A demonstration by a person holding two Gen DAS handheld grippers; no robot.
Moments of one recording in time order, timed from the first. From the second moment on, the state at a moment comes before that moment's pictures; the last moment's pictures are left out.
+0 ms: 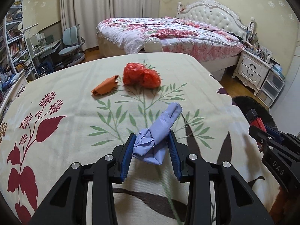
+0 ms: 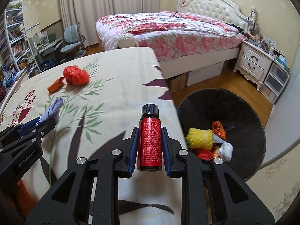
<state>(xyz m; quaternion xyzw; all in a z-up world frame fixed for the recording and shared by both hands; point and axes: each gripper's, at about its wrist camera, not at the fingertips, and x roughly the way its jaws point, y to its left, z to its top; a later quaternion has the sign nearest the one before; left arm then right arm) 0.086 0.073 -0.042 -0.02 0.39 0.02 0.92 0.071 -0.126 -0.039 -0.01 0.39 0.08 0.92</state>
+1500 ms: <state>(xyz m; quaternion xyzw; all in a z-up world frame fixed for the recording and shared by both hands) 0.176 -0.124 -0.050 0.05 0.38 -0.11 0.92 0.115 -0.293 -0.050 0.06 0.38 -0.08 0.92</state>
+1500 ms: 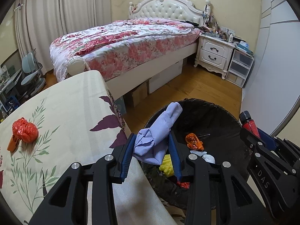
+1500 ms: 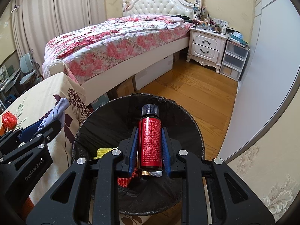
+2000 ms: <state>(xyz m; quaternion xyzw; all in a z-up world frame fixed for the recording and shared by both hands) 0.187 -0.133 -0.062 0.06 0.40 -0.12 0.91 0.126 -0.297 -0.059 0.06 0.39 -0.09 0.91</state>
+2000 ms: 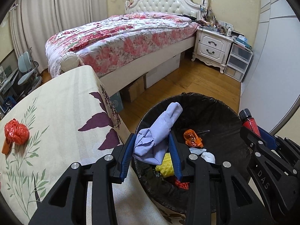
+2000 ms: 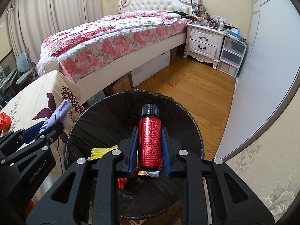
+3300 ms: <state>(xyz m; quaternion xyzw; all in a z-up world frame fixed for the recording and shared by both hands) 0.136 0.024 -0.043 0.01 0.40 0.02 0.92 0.109 -0.187 -0.043 0.03 0.38 0.00 0.92</state>
